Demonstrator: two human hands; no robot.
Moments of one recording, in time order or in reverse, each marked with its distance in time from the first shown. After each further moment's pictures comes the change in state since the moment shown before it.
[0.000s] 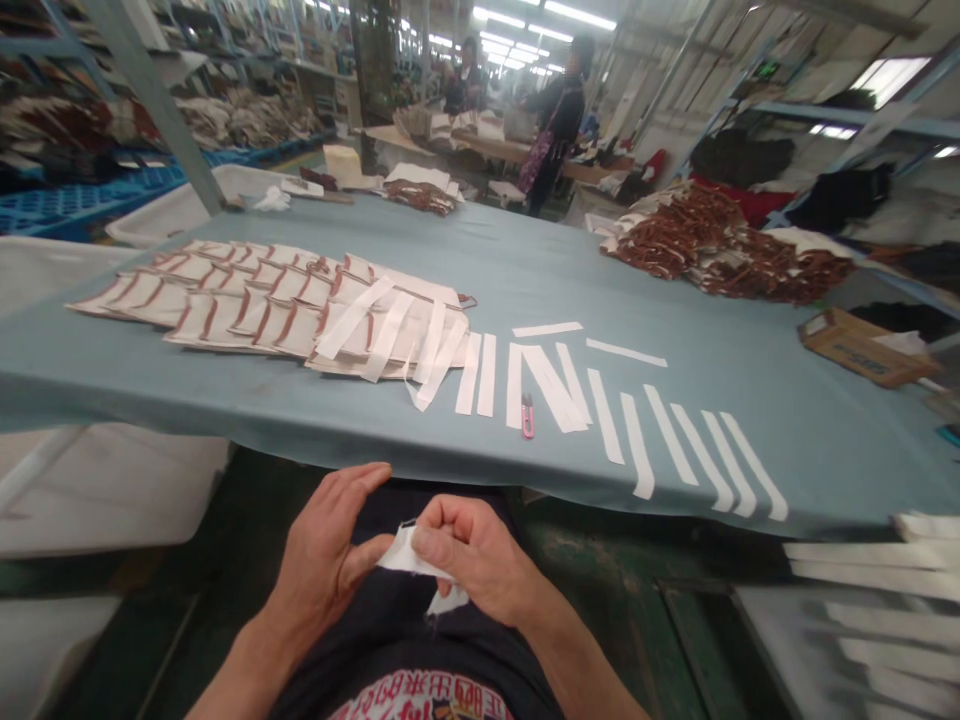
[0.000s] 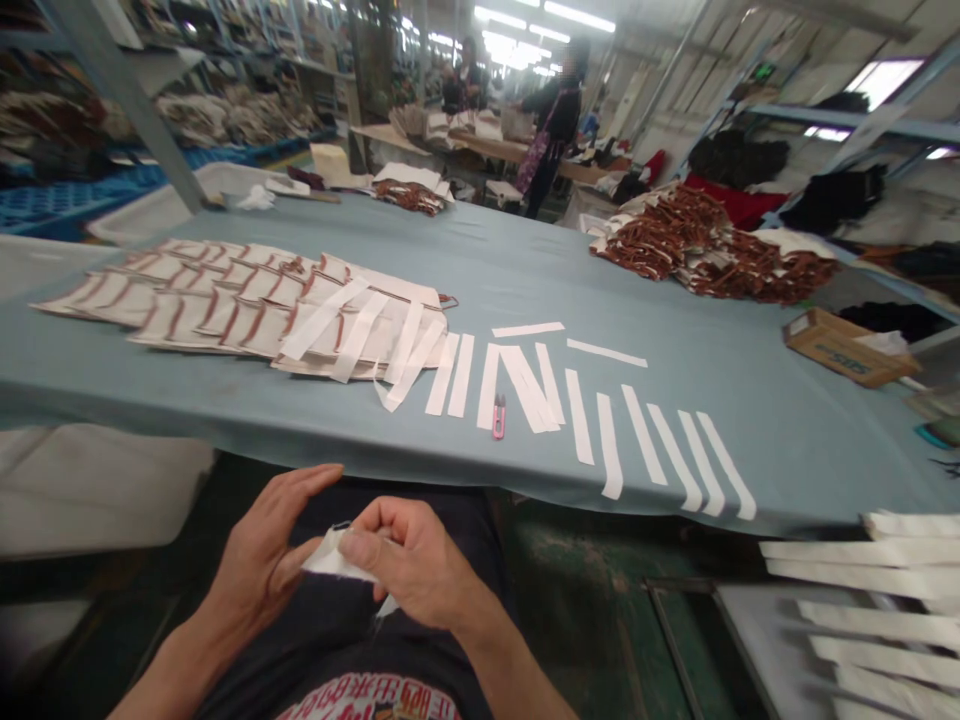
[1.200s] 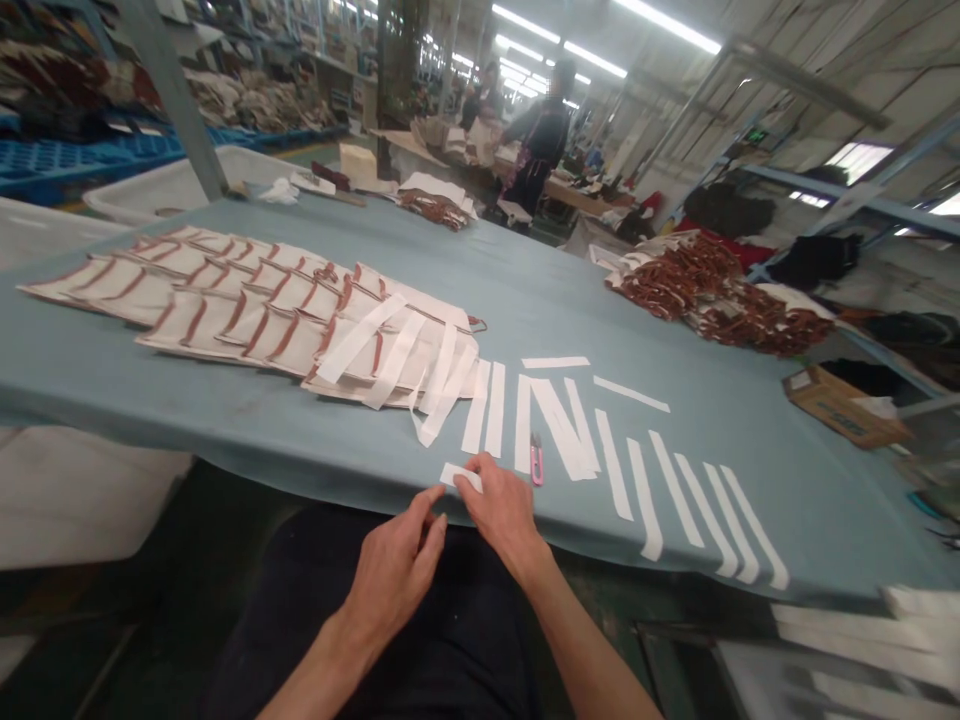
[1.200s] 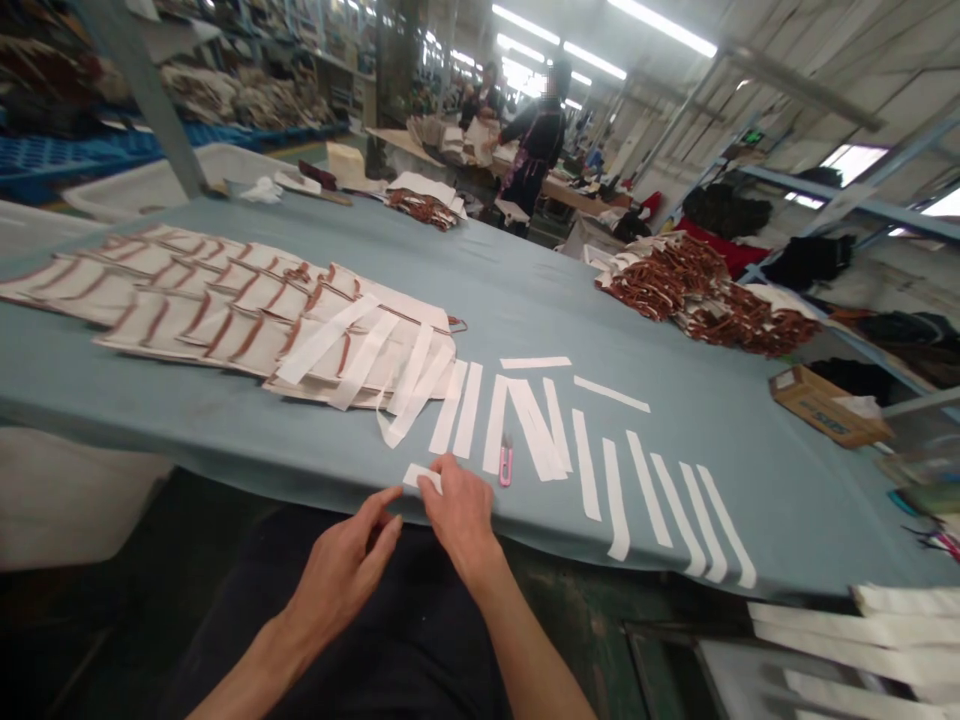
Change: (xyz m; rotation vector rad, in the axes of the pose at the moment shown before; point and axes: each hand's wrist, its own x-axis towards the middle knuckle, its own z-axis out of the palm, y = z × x) left_hand 0.043 0.005 0.072 -0.046 -0.178 -0.208; right_hand 0.107 0.004 -0.066 -1.244 0.572 0.161
